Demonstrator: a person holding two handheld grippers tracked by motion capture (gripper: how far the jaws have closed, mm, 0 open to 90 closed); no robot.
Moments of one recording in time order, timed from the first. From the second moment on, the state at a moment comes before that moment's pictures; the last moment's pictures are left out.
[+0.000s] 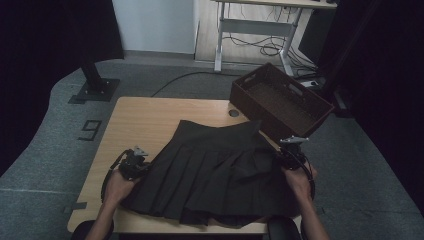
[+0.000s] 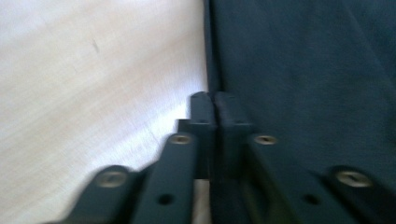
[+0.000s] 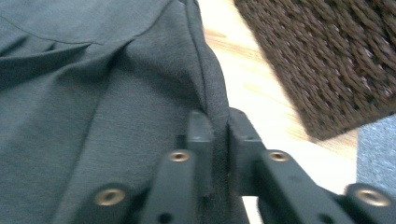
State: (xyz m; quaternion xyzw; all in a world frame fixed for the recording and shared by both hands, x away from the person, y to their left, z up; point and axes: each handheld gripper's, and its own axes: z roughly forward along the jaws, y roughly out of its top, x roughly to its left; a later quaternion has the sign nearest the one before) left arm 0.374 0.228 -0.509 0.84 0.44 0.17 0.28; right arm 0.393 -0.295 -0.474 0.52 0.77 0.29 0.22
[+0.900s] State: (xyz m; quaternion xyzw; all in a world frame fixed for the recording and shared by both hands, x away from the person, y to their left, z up) left arm 0.370 0.166 -0.538 0.84 0.41 0.15 0.32; right arm 0.323 -0.282 -0.531 0.49 0.80 0.31 0.15
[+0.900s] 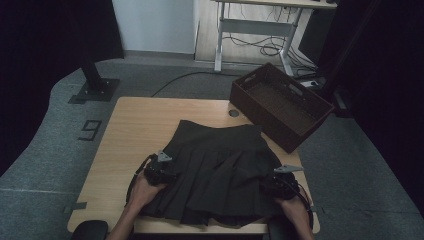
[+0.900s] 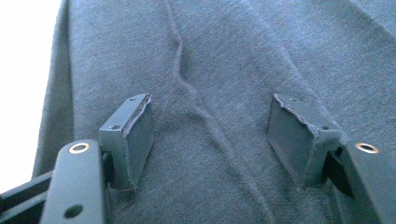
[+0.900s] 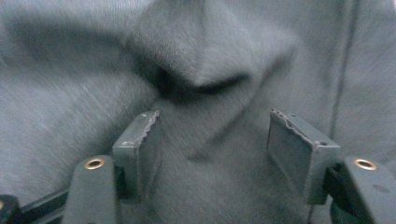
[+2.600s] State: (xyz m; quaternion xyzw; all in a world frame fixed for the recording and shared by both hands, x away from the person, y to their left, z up) left arm 0.367 0.240 -0.542 0.78 0.50 0.19 0.32; right arm 0.352 -0.192 -0.514 0.43 0.83 0.33 0.12
